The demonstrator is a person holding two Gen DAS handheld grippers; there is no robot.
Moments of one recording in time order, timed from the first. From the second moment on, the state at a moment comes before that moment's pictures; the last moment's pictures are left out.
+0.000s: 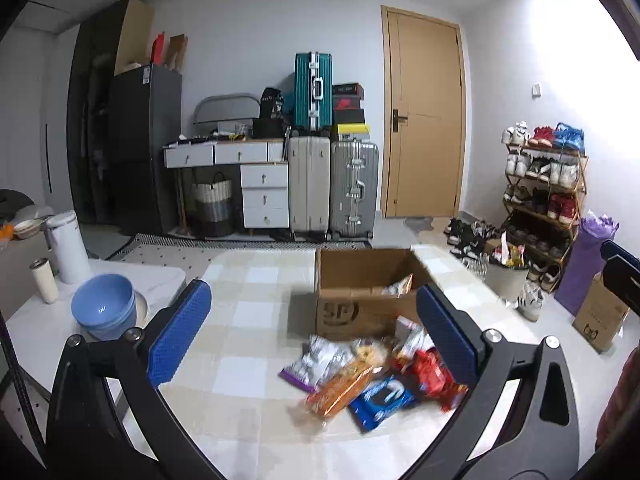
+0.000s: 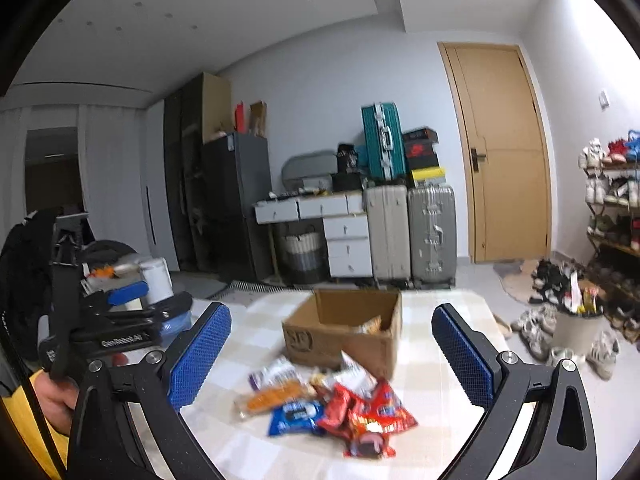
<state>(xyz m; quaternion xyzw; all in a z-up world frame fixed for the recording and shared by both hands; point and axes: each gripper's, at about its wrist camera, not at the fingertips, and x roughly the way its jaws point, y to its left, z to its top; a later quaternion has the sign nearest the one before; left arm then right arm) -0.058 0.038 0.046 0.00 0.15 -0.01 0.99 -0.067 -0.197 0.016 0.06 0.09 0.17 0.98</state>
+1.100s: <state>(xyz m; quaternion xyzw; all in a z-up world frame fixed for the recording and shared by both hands) 0.071 0.036 -0.131 -0.02 0.36 -0.02 0.93 0.062 -0.195 -0.142 0.13 0.33 0.15 0.92</state>
